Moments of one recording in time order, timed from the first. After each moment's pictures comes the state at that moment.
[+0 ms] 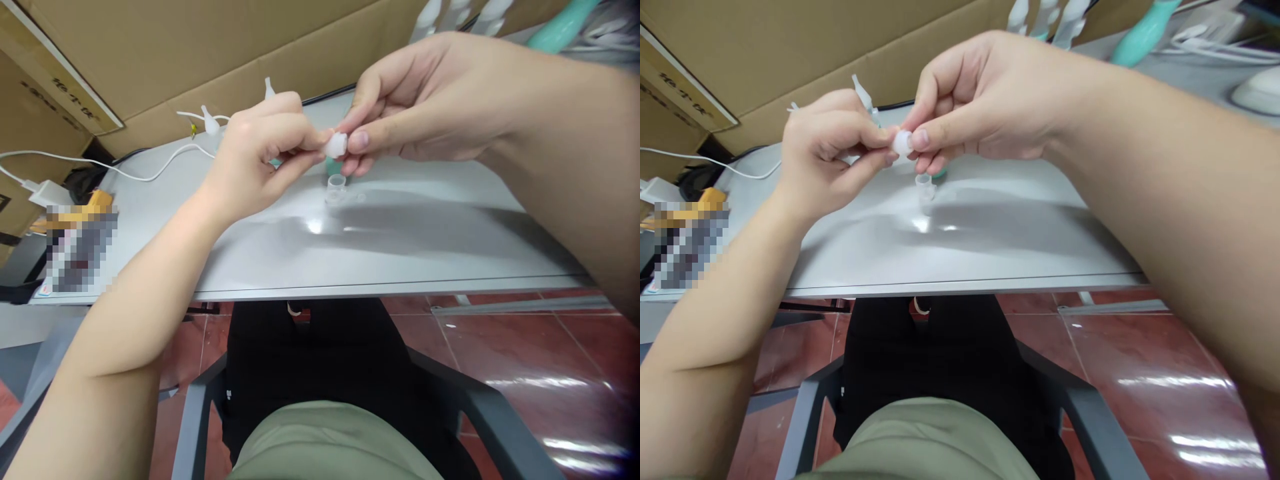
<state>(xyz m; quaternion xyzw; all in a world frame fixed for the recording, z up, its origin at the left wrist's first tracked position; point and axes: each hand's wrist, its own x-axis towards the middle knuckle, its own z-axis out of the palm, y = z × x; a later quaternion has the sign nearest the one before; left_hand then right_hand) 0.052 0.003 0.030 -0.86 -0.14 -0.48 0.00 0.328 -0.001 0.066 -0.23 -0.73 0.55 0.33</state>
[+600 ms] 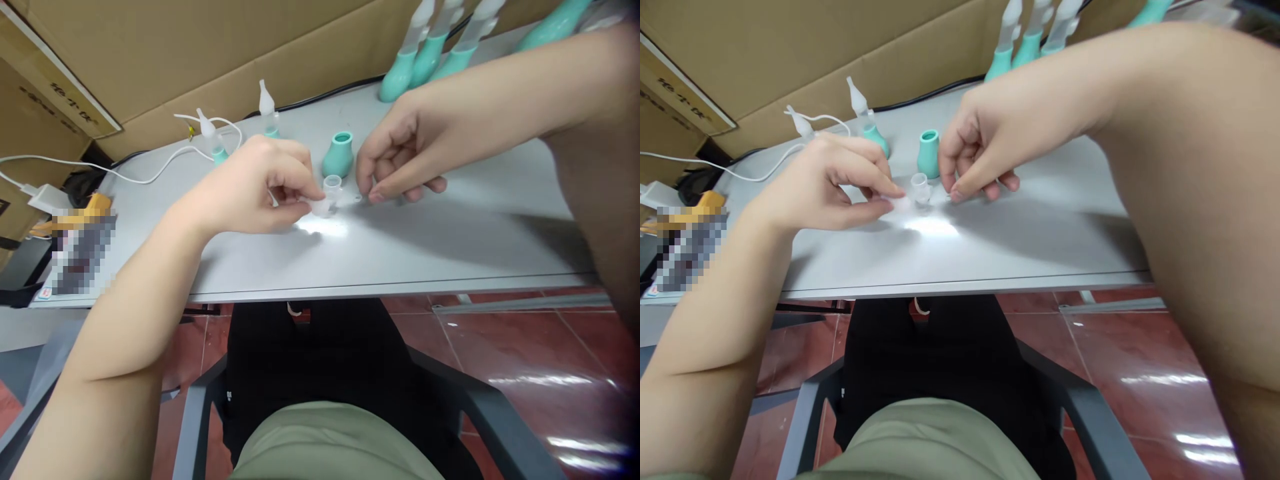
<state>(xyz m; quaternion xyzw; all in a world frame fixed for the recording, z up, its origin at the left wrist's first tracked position) 0.068 -0.057 0.039 -0.91 -0.25 -0.32 -0.08 0.370 0.036 0.074 -0.40 -0.84 0.36 -0.03</state>
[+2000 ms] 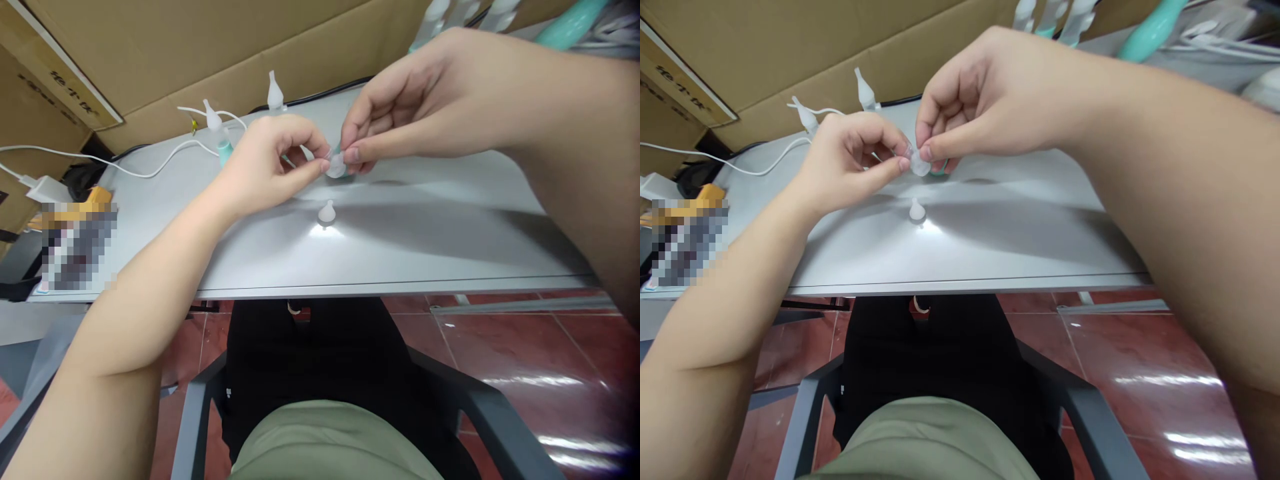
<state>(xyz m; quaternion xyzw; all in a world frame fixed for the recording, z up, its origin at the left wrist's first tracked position) 0.047 0.003 0.025 -0.88 -0.29 -0.36 -0.12 0.332 -0.009 0.081 -0.37 -0.82 0.34 0.26</state>
